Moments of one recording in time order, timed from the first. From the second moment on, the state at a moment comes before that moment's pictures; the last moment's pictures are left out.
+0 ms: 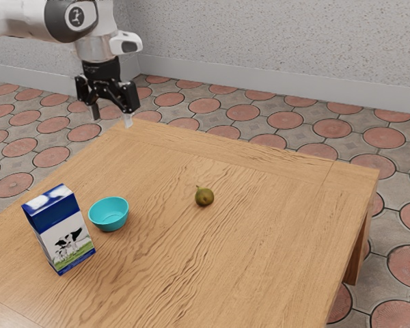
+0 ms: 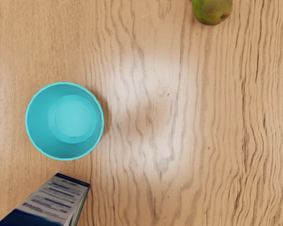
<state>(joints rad) 0.03 0.07 -0.03 -1.54 0.03 1.55 -0.04</state>
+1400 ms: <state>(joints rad) 0.01 0.82 -0.10 -1.21 -0.09 2.13 -0.79</state>
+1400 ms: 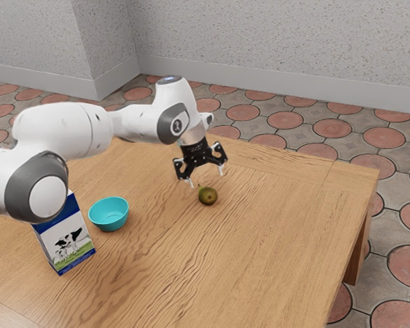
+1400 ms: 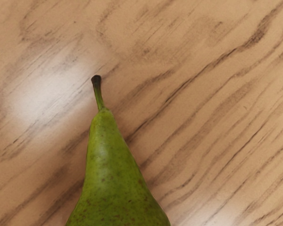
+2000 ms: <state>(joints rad) -0.02 0.91 -0.09 -1.14 -0.04 2.02 -1.01</state>
